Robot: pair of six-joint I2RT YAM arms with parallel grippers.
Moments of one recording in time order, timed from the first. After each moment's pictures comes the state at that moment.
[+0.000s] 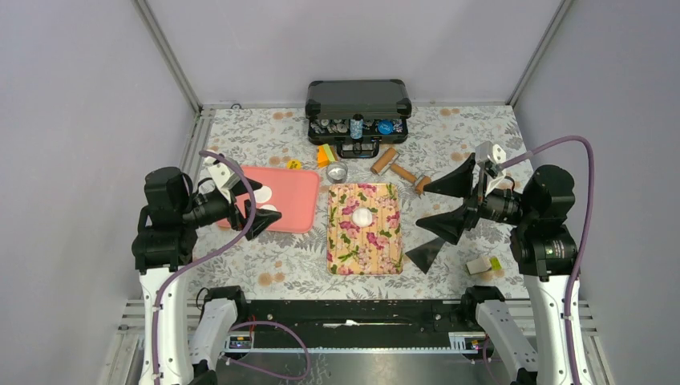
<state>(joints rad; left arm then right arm) 0.10 0.73 1.08 -0.84 1.05 0.37 0.05 0.70 1.05 -0.46 -1.25 0.10</state>
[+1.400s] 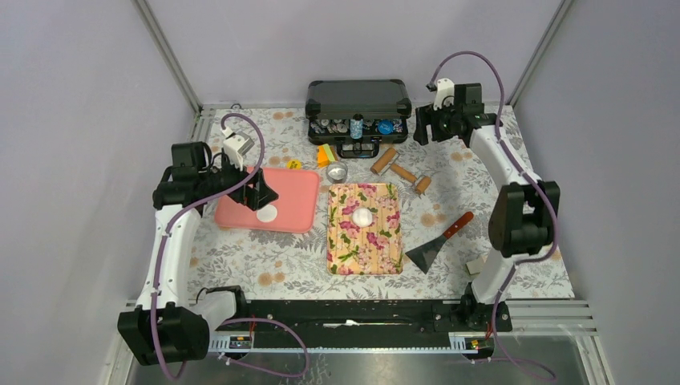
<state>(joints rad) 0.10 1.07 1.07 -0.79 0.80 0.35 0.10 1.76 1.51 -0.47 -0.33 -0.16</state>
